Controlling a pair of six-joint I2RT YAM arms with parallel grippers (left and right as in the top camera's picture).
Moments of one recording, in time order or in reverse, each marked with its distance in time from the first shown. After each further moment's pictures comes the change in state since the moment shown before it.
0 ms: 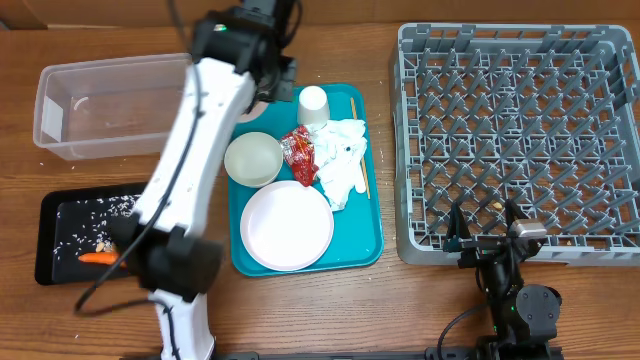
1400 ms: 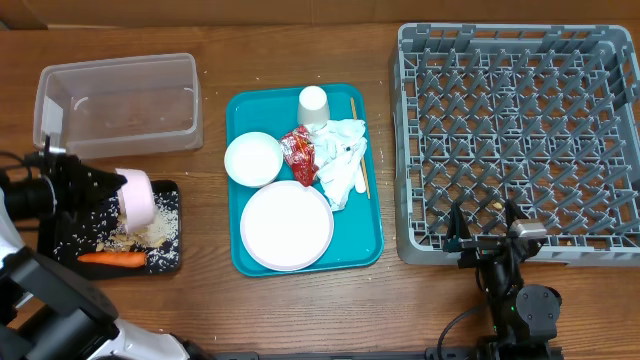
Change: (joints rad) left arm 1.103 -0.222 -0.786 -0.021 1.025 0.422; right arm 0.000 0.000 0.000 0.000 0.000 0.000
